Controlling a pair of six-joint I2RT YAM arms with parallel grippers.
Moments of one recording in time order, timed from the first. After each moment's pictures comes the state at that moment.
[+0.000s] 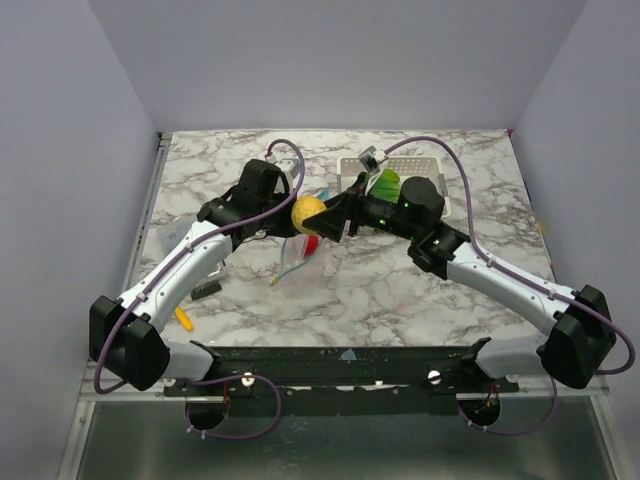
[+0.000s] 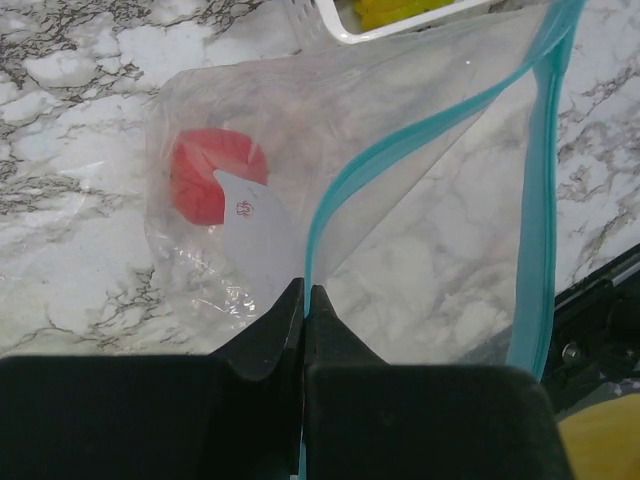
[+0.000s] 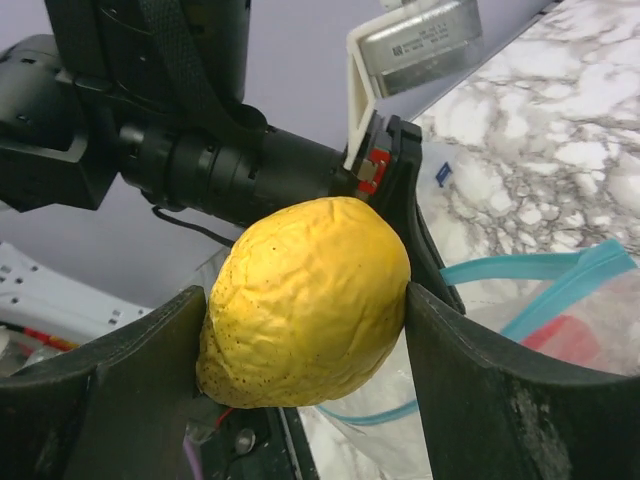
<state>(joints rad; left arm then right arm) -0.52 1.34 1.20 -0.61 0.20 -0.36 0.72 1.31 1.01 0.34 -0.47 0.53</state>
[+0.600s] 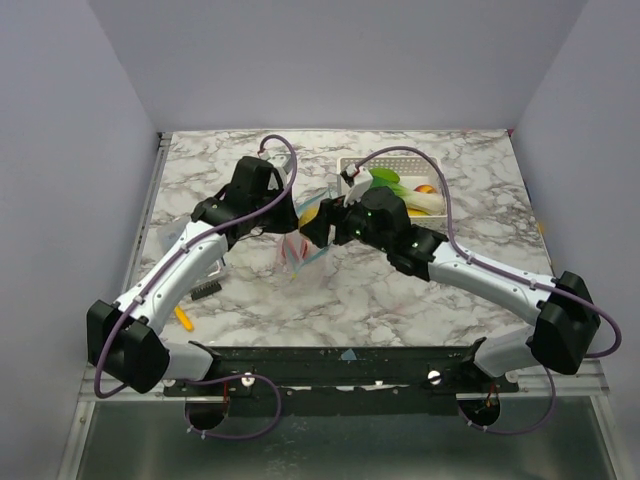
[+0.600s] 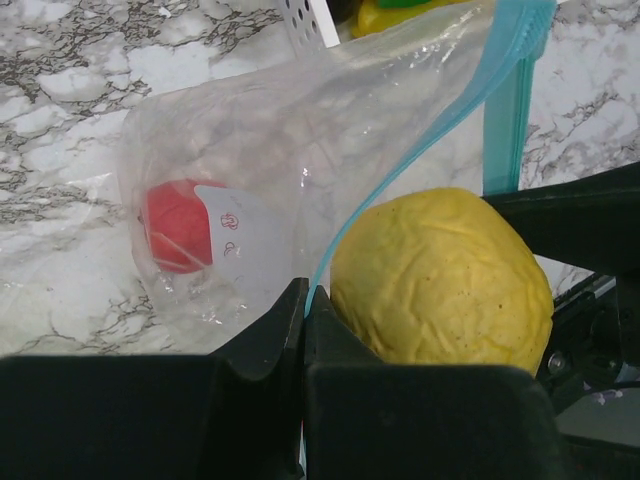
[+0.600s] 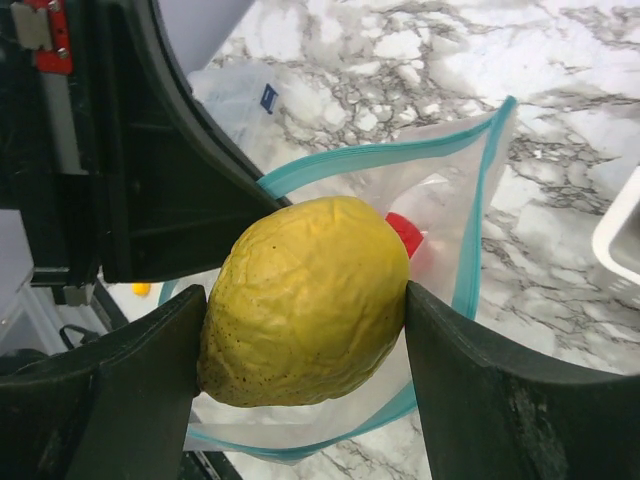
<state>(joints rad) -0.47 1.33 1.20 -0.60 0.23 -0.38 0.86 1.42 1.06 0.06 -0.01 0.43</state>
